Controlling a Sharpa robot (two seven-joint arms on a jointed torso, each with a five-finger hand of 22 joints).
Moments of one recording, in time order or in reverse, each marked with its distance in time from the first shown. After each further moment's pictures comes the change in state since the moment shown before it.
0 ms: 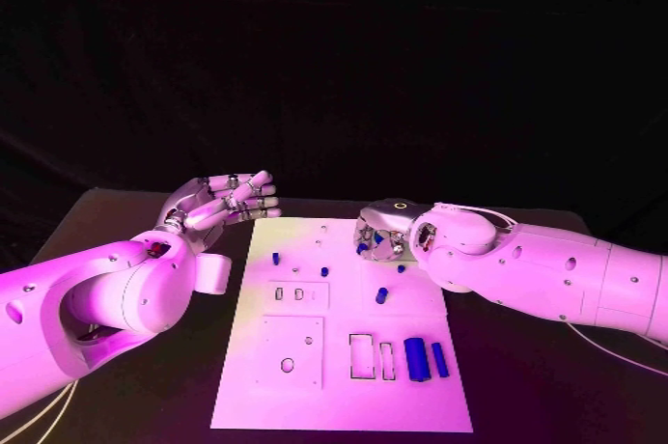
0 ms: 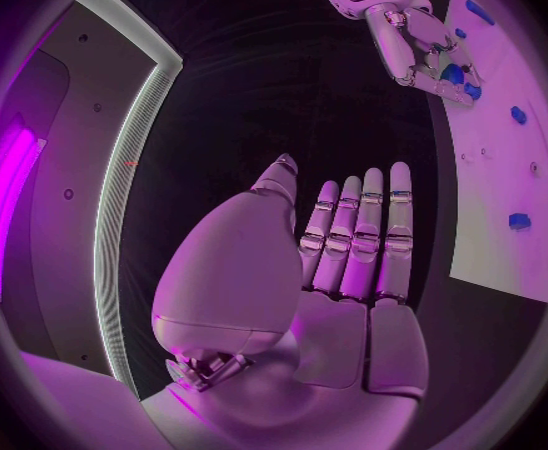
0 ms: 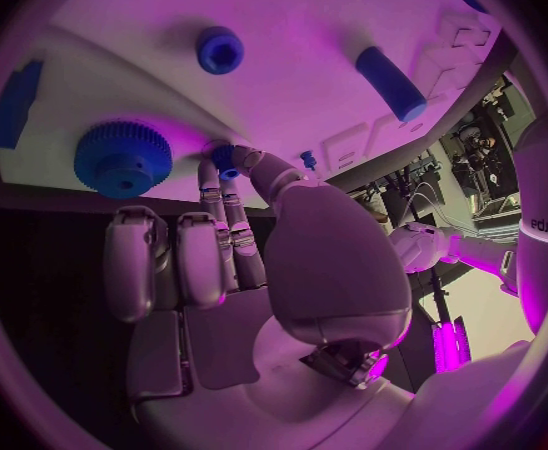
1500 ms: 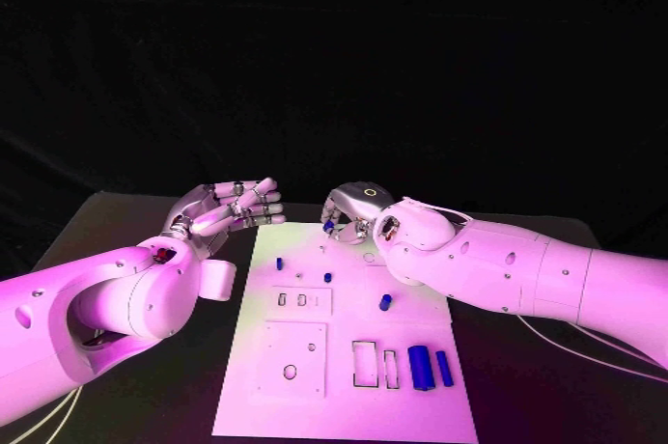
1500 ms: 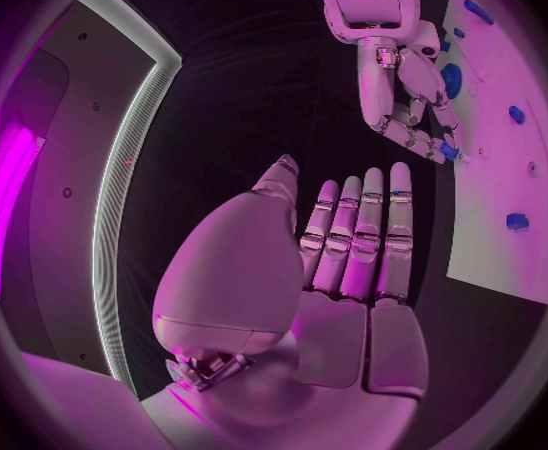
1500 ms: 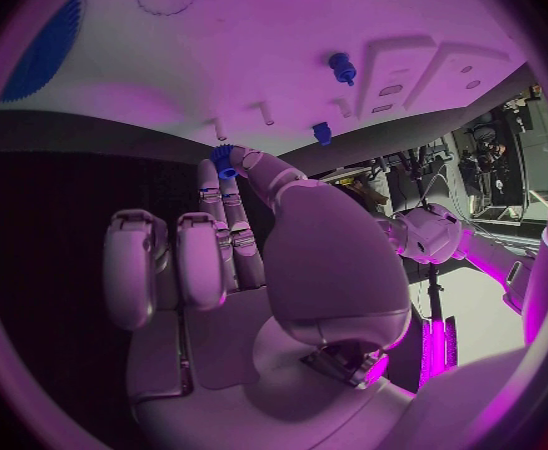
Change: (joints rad) left arm 0.000 0.013 0.000 -0.007 0.001 0.002 -0.002; left_hand 0.005 0.005 0.000 0.000 0.000 0.004 0.004 0.000 0.000 0.000 0.000 -0.004 0.000 0.000 0.000 0.000 0.000 0.000 -0.004 0.004 0.000 0.001; right arm 0.010 0.192 0.013 -0.157 -0.009 -0.198 -0.030; right_hand 0.006 0.006 0.010 0.005 -0.014 0.006 0.001 0.000 0.004 0.004 0.003 -0.001 -0.001 0.000 0.000 0.008 0.006 0.000 0.025 0.004 0.023 -0.001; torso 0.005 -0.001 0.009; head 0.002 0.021
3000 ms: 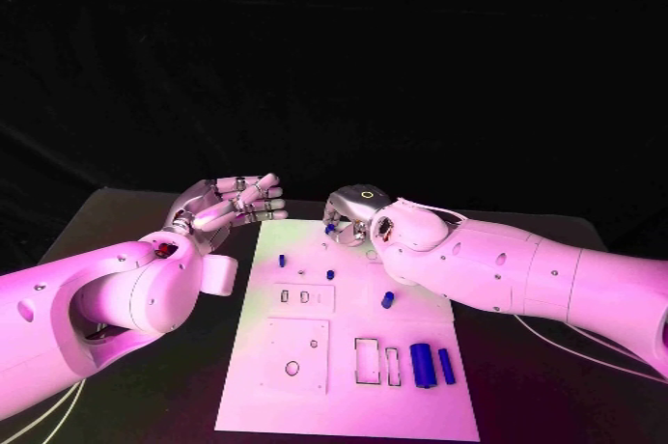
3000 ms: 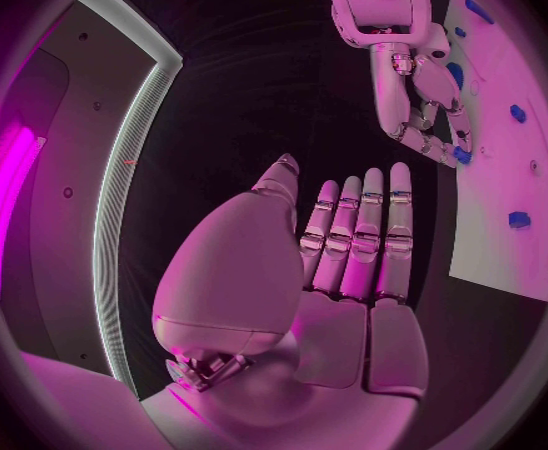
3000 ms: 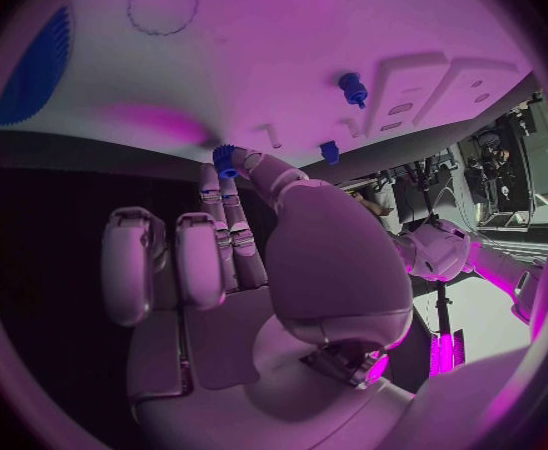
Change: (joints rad) left arm 0.005 -0.002 0.000 0.001 0.000 0.001 -0.001; left_hand 0.004 -0.004 0.003 -0.003 0.000 0.000 0.000 0.000 0.000 0.000 0.000 0.000 0.000 0.000 0.000 -0.004 0.000 0.000 -0.004 -0.004 0.000 0.000; right arm -0.008 0.038 -0.007 -0.042 -0.027 0.051 -0.043; right_hand -0.029 -0.029 0.017 0.017 -0.017 -0.035 0.016 -0.017 0.000 -0.068 0.018 0.002 -0.017 0.000 0.007 -0.002 -0.028 0.000 -0.014 0.016 -0.016 0.000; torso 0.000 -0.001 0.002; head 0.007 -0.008
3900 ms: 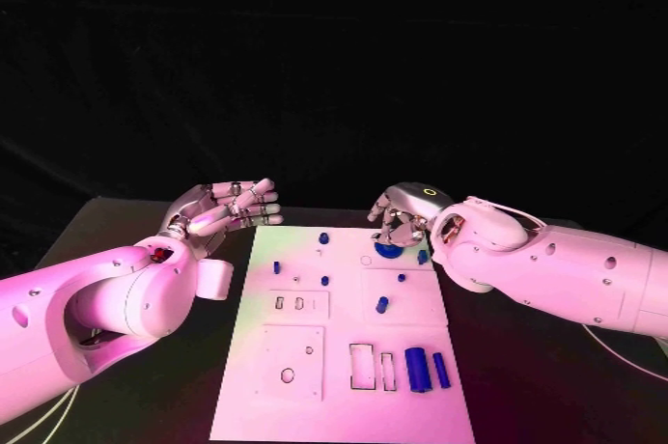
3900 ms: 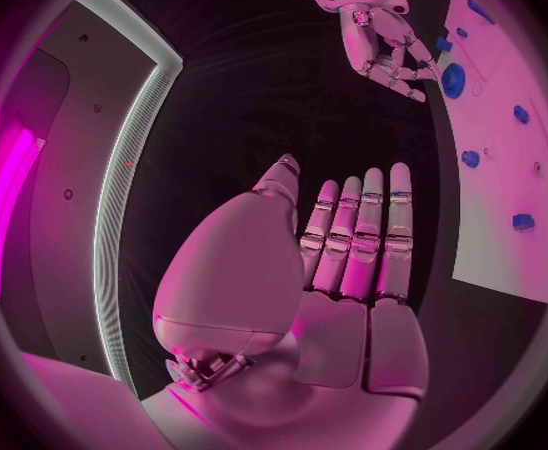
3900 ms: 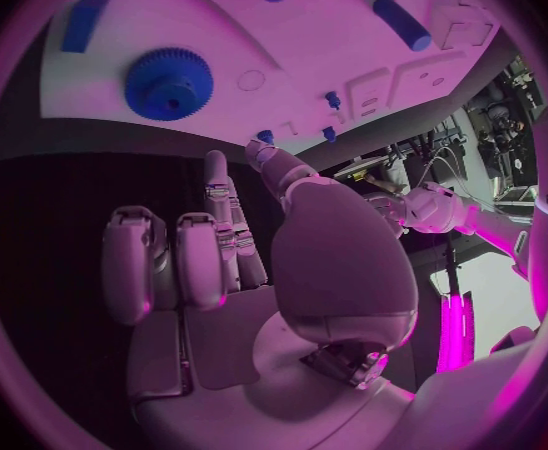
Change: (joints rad) left arm 0.001 -0.007 0.000 -0.008 0.000 0.006 -0.003; left_hand 0.004 0.004 -0.003 -0.003 0.000 0.000 0.000 0.000 0.000 0.000 0.000 -0.004 0.000 0.000 0.000 0.000 0.001 0.000 -0.004 0.004 0.004 0.002; right arm 0.029 -0.324 0.017 0.267 0.135 -0.013 -0.001; right_hand -0.052 -0.066 -0.102 0.062 -0.002 -0.062 -0.010 -0.004 -0.010 0.191 -0.040 0.123 0.051 0.002 -0.021 0.001 0.003 0.000 0.002 -0.018 -0.007 0.000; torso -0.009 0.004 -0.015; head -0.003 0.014
